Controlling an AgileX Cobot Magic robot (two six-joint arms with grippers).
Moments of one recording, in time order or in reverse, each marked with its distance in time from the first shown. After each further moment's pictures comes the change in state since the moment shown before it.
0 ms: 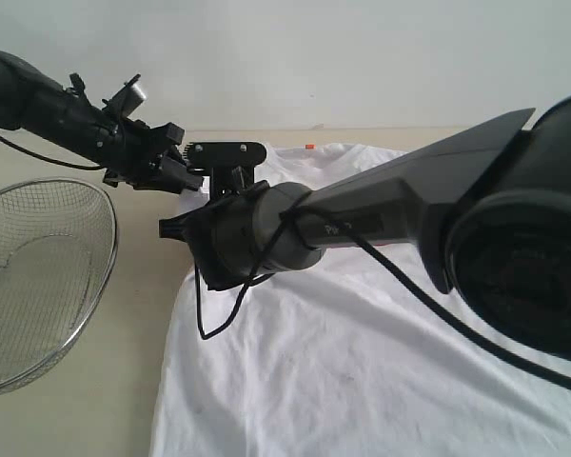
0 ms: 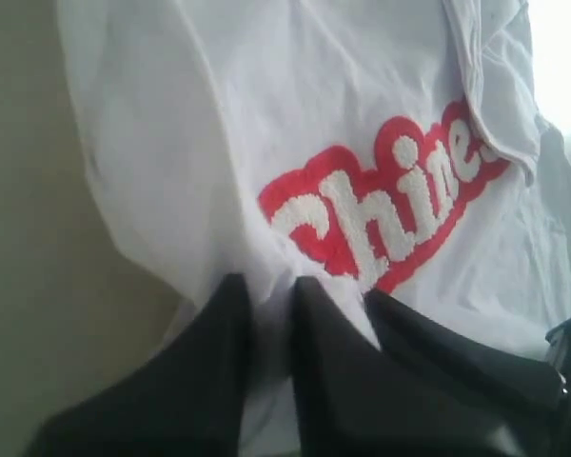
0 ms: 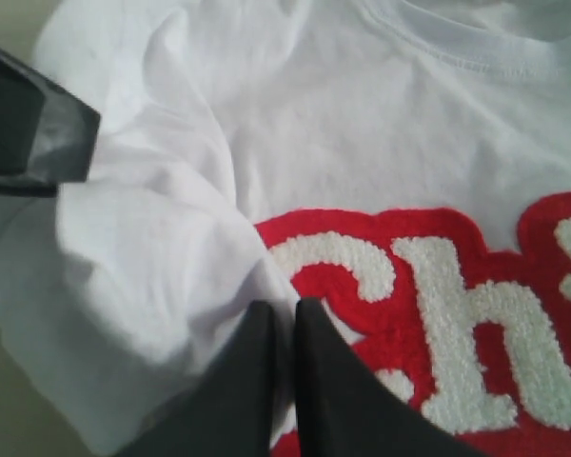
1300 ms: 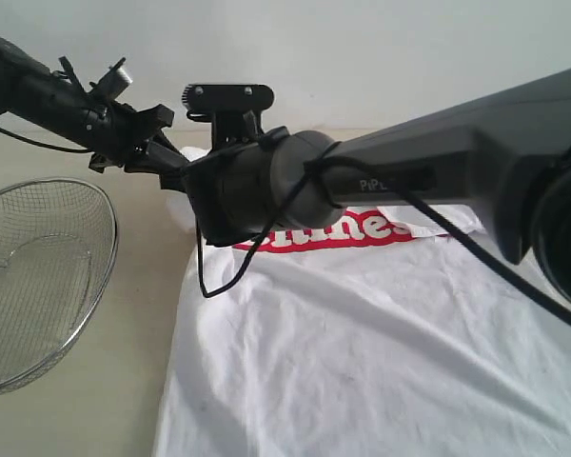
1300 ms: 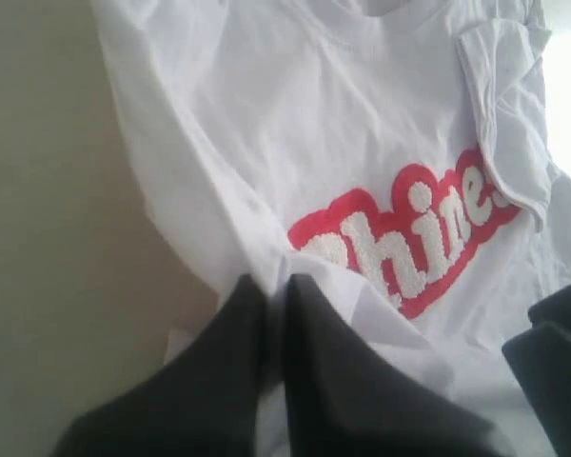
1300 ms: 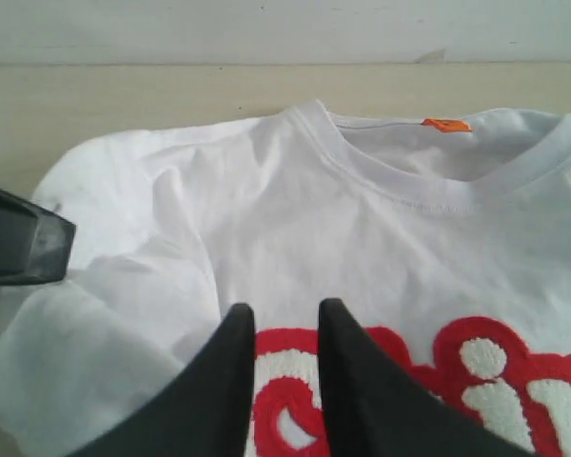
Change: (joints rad) left arm 0.019 -0.012 -0.048 0.041 -0.016 -0.087; right arm -0.011 -0.118 0.000 -0.002 -0.069 -0.071
